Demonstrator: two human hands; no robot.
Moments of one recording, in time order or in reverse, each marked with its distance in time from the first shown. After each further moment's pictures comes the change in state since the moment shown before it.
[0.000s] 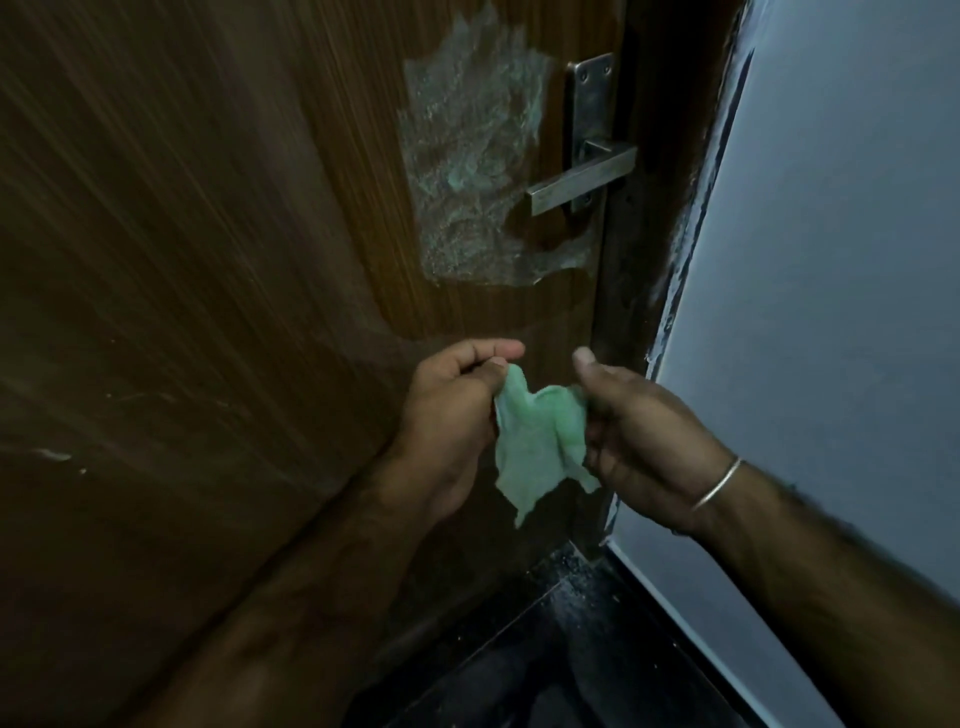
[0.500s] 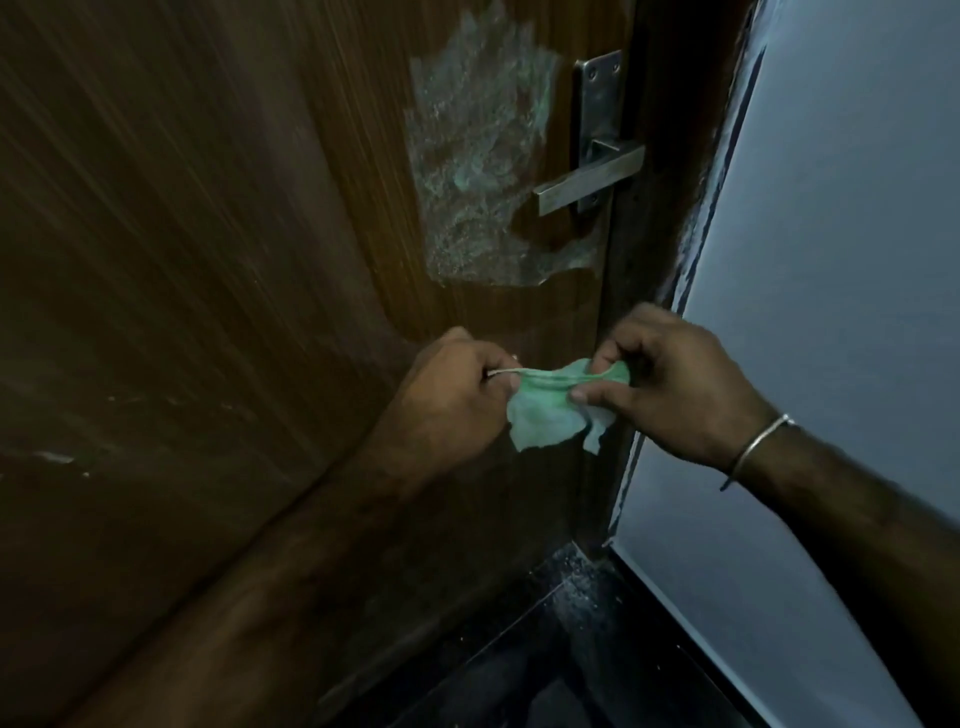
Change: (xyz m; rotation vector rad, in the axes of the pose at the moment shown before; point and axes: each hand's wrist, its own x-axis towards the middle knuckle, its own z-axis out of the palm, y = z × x) left_hand 0.021 0.013 -0.018 1.028 -0.090 0.369; right_hand 0.003 -0.043 -0.018 -1.360 0.114 -0.726
